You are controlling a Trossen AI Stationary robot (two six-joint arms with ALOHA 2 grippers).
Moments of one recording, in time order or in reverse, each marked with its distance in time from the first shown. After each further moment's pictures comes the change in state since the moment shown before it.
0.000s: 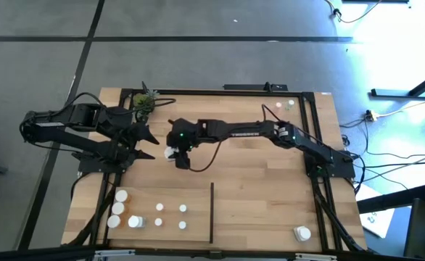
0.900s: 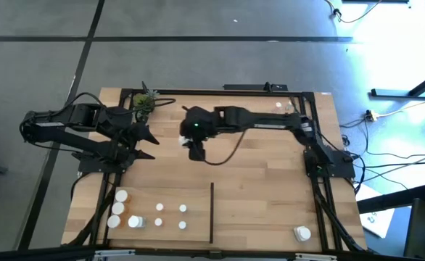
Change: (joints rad) left arm 0.000 0.000 0.000 0.000 0.000 0.000; right arm 0.024 -0.266 0.000 -0.349 0.187 -0.030
